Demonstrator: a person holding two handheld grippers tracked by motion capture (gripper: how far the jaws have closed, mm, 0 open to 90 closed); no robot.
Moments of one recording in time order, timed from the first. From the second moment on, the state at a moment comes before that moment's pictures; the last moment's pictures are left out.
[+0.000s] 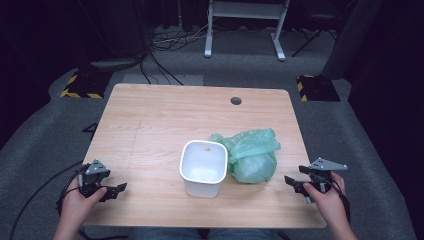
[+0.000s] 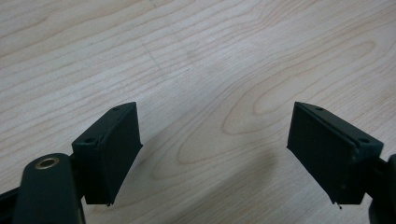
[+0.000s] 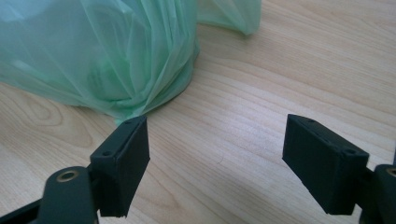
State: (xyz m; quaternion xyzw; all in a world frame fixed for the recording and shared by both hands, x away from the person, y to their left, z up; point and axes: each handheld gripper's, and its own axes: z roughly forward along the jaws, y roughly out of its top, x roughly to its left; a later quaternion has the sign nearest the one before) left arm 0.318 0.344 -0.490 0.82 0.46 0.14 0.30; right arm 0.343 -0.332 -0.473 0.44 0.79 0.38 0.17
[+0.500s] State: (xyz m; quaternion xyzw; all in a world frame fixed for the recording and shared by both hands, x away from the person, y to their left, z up) left arm 0.322 0.347 -0.500 0.82 0.45 0.16 0.32; right arm 0.341 -0.324 -0.494 0.44 0.79 0.38 0.18
